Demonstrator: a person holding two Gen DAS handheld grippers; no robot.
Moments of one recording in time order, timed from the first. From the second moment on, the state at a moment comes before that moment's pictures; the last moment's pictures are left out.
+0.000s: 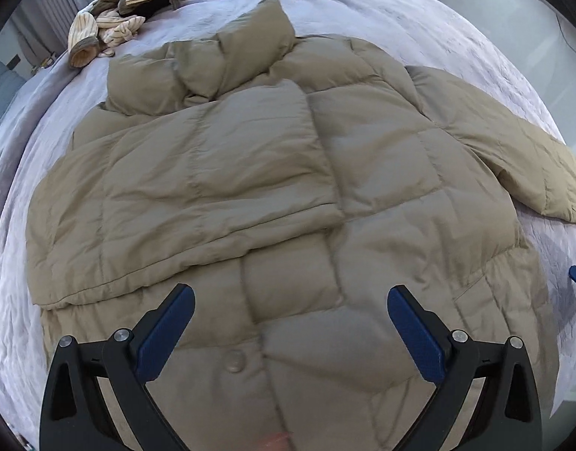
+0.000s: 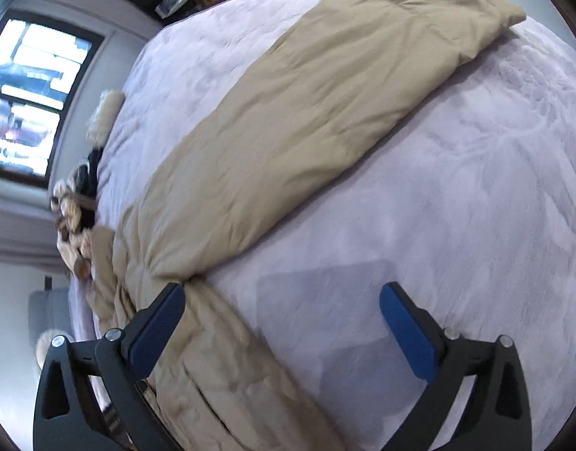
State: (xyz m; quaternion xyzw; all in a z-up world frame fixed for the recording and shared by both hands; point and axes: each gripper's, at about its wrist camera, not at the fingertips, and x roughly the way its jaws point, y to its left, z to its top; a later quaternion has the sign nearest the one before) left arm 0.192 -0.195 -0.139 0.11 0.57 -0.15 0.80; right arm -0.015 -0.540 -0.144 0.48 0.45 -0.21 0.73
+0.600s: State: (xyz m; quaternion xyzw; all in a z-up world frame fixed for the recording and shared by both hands) left arm 0.202 -0.228 -0.141 0.12 0.59 -0.13 0.79; right arm 0.021 -0.636 -0.179 0.64 0.31 -0.17 0.68
